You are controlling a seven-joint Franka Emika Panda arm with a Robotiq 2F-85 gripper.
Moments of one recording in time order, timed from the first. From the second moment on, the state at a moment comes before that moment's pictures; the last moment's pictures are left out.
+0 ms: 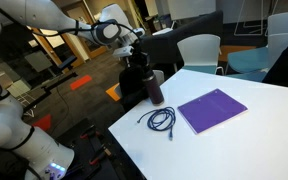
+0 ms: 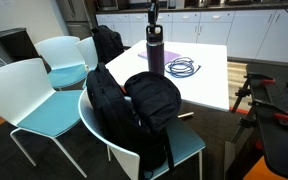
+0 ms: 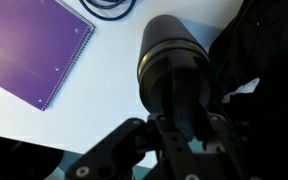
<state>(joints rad) -0.03 0.23 -0.03 -2.02 -0.06 2.44 -0.26</state>
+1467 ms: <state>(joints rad) -0.14 -0.03 -0.15 -2.15 0.00 2.35 -0.15</state>
